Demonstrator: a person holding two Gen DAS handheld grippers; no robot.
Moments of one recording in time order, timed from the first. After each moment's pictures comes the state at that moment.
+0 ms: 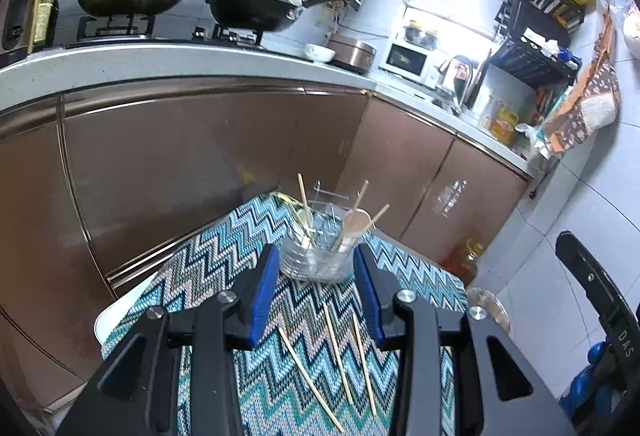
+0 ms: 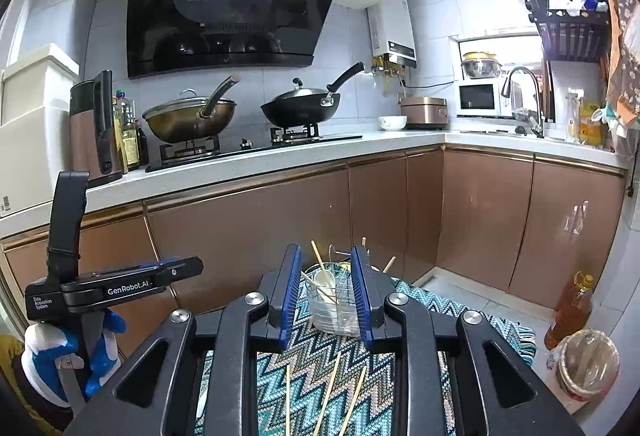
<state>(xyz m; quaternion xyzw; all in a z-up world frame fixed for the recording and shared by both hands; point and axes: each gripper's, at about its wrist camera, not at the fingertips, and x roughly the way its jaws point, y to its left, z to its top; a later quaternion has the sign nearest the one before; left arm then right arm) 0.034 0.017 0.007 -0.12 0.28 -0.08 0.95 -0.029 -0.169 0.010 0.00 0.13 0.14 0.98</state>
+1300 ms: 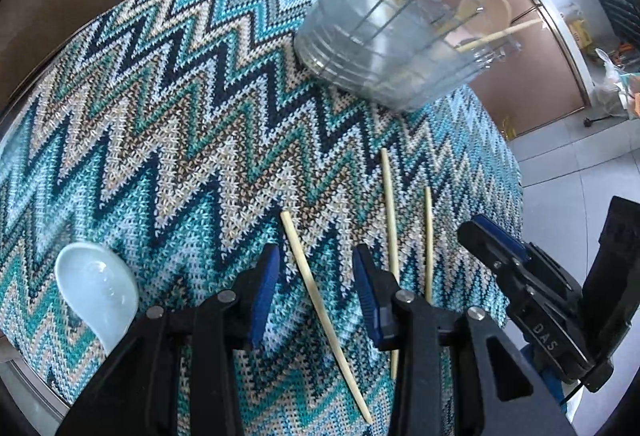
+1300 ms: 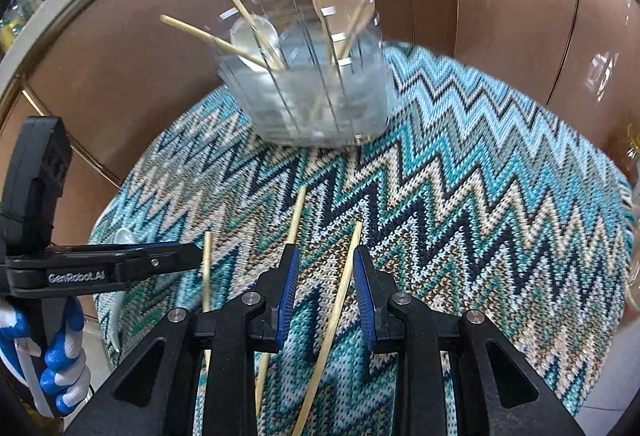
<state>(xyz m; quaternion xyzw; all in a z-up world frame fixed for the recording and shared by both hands) 0.188 0.000 -0.217 -0.19 0.61 -0.11 0.76 0.172 -0.170 -0.217 0.02 0.50 0.14 0.85</state>
